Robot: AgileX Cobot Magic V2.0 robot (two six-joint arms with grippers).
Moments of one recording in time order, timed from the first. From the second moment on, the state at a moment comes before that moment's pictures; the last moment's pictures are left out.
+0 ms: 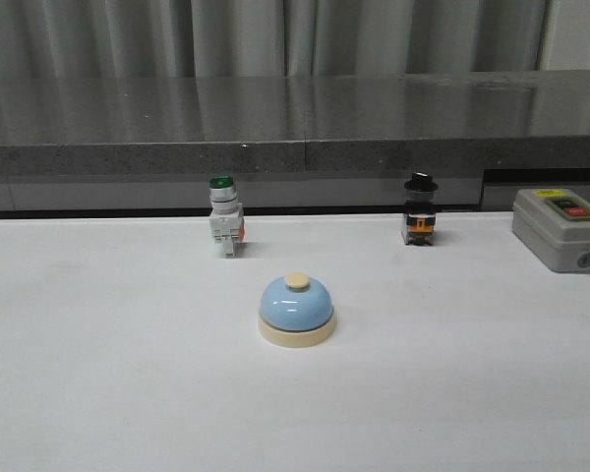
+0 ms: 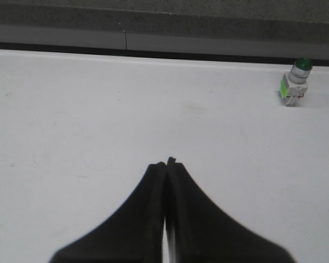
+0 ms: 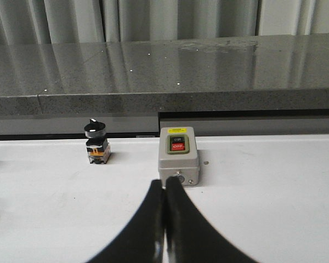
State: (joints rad) left arm 0.00 0.42 -0.53 -0.02 0.68 -0.09; right arm 0.03 -0.01 0.03 0.03 0.08 0.02
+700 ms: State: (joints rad) left arm 0.00 -0.01 -0.18 0.03 0.45 -0.09; right arm 0.03 -0.01 0.03 0.03 0.07 0.02
